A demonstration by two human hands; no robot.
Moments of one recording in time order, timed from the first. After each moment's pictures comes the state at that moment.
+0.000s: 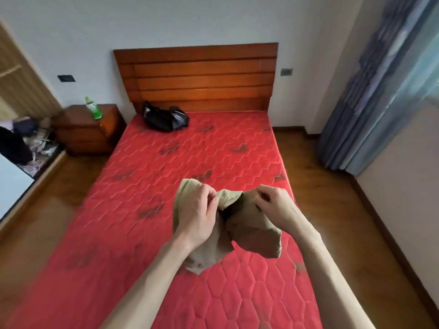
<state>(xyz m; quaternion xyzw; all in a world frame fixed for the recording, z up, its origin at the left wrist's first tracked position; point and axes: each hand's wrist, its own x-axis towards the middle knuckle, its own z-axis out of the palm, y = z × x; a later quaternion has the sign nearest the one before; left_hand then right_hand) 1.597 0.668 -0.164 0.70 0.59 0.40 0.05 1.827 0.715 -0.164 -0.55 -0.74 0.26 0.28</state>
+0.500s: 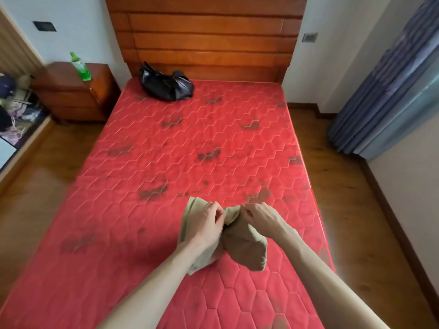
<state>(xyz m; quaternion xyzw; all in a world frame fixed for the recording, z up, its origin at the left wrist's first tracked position) 1.507 0.728 -0.353 0.65 0.68 0.24 0.25 1.706 0.774 -0.328 -0.57 -0.79 0.23 0.01</state>
